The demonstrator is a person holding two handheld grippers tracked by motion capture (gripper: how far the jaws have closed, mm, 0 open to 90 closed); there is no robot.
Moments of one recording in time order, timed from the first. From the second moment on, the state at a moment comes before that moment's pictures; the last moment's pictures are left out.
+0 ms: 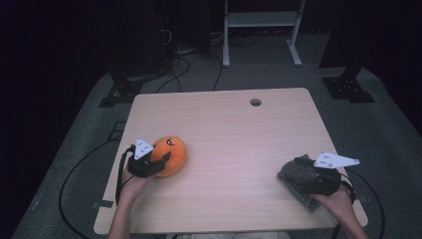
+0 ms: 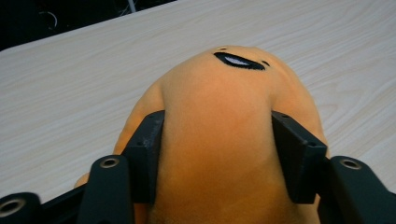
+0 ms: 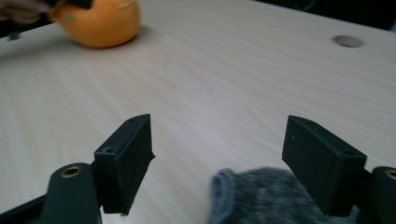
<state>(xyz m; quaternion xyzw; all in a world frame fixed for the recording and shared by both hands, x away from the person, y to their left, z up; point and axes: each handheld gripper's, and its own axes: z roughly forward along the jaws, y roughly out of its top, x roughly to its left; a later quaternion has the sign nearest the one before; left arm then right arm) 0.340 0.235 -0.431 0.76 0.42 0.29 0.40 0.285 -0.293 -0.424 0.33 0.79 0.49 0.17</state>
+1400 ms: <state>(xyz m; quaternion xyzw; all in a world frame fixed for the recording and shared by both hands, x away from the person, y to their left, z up) 0.311 0.107 -0.389 0.81 0.24 0.19 0.50 0.319 -0.312 -0.463 0.42 0.82 0.37 0.14</state>
